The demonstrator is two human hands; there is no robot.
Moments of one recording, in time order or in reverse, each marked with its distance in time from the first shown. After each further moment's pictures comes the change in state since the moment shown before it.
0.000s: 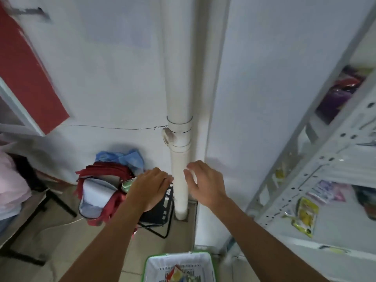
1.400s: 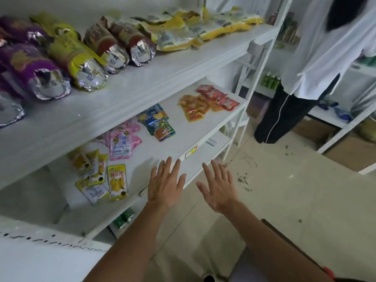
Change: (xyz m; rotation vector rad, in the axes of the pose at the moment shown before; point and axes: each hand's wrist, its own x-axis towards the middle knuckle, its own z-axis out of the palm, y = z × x) left_hand -0.035 0.627 0.216 0.044 -0.294 0.820; right_hand -0.471 0.338 -0.266 -0.325 -0.263 1.211
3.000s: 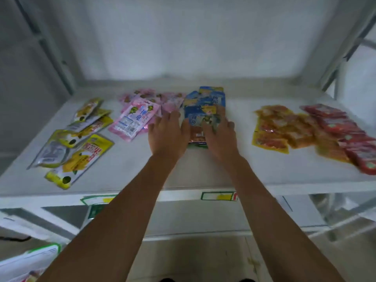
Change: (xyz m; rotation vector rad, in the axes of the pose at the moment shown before) left_hand 0.287 -0.077 0.116 -0.049 0.685 -0.811; right_hand 0.436 -0.038 0.086 0.672 0.119 -0.524
